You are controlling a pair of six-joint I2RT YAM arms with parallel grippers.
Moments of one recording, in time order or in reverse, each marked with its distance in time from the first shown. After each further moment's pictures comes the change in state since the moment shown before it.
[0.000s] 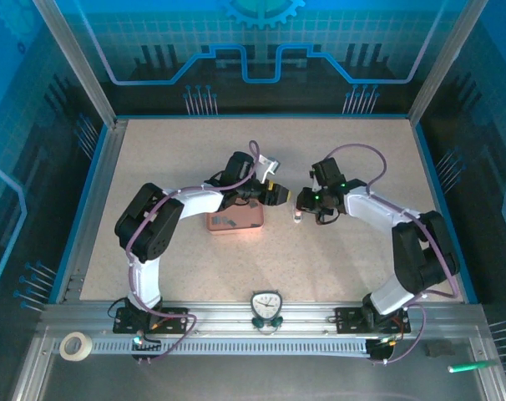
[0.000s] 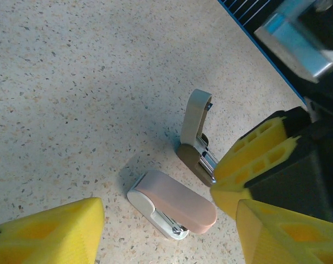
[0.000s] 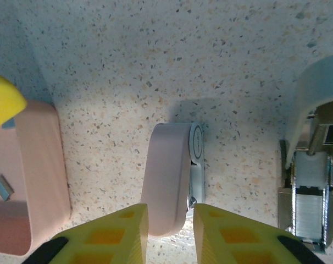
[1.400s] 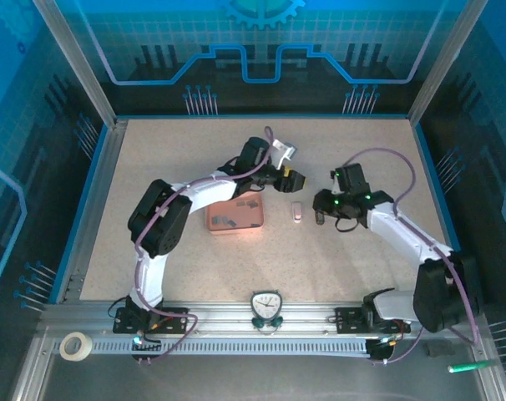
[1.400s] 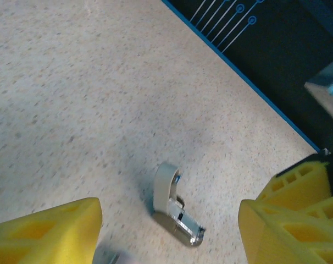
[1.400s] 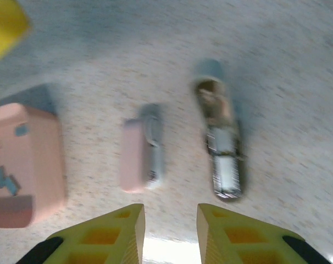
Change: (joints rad) left arm -0.058 0.121 0.299 -0.106 -0.010 0.010; right arm -0.128 -0.294 -0.158 -0.044 0.008 -0.030
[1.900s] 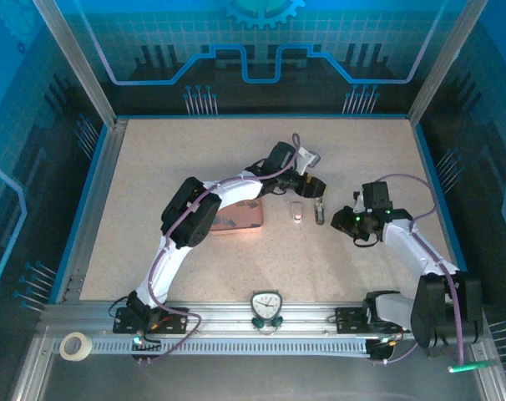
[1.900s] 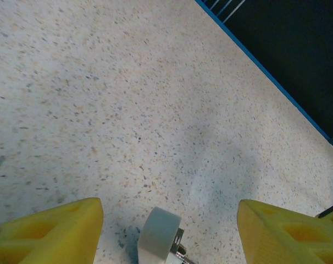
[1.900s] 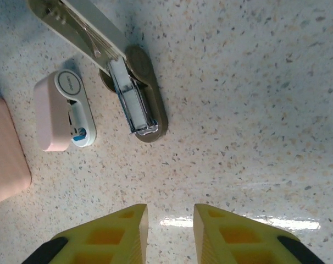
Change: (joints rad) left arm -0.079 0.270 0.288 -0.089 0.010 -0.010; right arm -0.201 -0.085 -0.159 -0.062 -0.164 0.002
